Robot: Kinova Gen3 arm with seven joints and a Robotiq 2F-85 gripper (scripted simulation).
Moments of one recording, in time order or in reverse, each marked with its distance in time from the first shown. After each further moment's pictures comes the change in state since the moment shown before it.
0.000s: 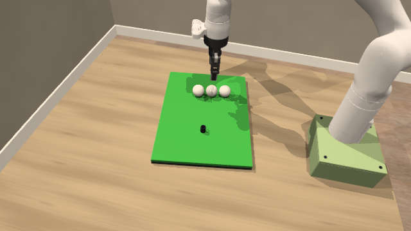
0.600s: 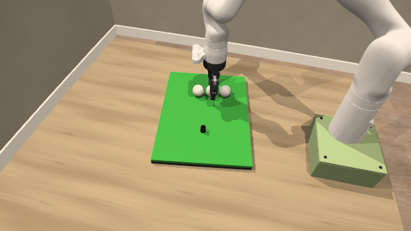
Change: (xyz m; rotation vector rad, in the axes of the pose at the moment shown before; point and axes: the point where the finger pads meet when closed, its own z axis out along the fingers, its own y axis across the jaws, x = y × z) arm -0.004 -0.003 0.087 0.007 -0.008 -0.004
